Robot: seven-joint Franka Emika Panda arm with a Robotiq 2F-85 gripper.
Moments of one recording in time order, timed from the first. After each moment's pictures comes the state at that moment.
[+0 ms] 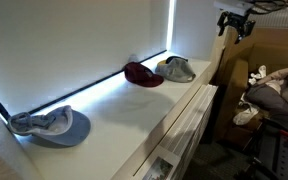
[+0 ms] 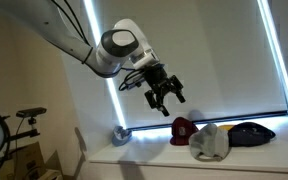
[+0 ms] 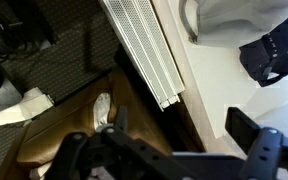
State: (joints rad) arm -0.33 -0.23 -0.13 -2.46 -0.28 2.49 1.64
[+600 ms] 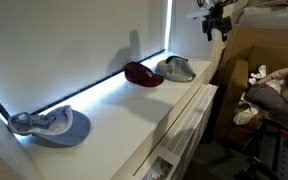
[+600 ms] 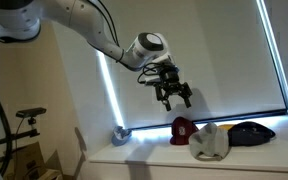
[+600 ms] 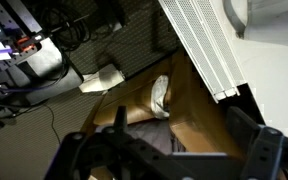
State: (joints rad) arm -0.22 0.19 -0.12 -1.90 -0.28 1.88 1.79
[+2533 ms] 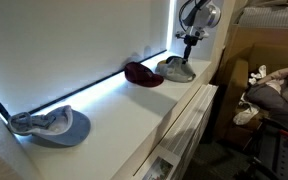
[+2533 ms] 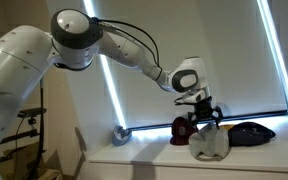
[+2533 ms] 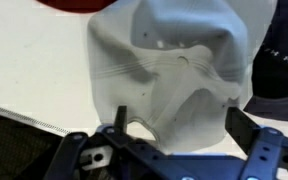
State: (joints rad) arm -0.23 0.69 -0.21 -1.61 0.38 2.36 2.03
